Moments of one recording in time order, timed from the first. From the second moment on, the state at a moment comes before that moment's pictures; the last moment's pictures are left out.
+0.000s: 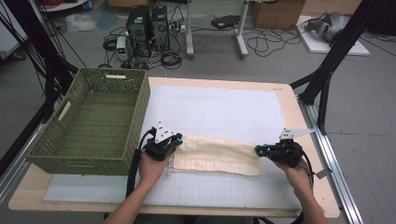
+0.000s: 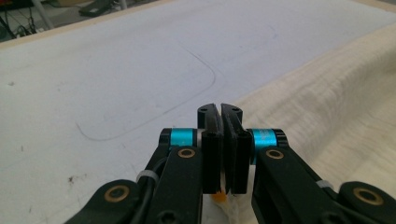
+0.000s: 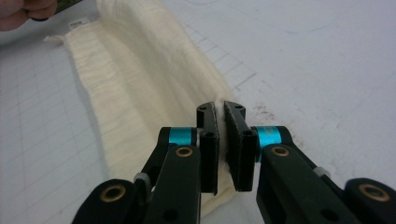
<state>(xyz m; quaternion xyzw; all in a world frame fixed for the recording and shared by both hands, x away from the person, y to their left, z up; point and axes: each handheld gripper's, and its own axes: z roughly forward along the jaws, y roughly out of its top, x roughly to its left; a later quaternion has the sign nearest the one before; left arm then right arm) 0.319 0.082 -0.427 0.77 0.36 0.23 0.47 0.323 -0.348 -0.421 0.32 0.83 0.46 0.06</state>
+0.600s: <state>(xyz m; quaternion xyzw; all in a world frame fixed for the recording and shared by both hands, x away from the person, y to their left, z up) 0.272 0.093 -0.444 0.81 0.33 0.17 0.45 0.298 -0.344 -0.437 0.31 0.85 0.42 0.03</state>
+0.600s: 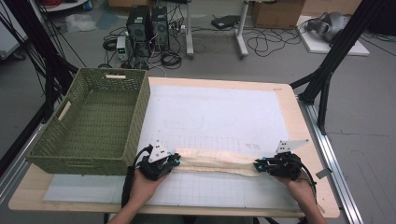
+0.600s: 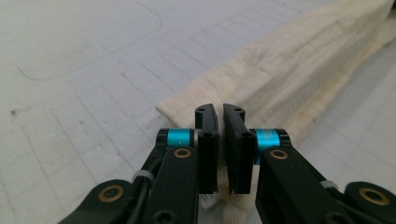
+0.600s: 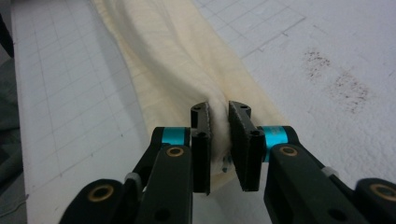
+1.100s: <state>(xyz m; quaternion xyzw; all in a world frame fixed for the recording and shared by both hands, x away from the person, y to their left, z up) 0.269 0.096 -0.444 0.82 0.33 0.16 0.45 0.292 -0.333 -0.404 0.29 0.83 0.48 0.04</state>
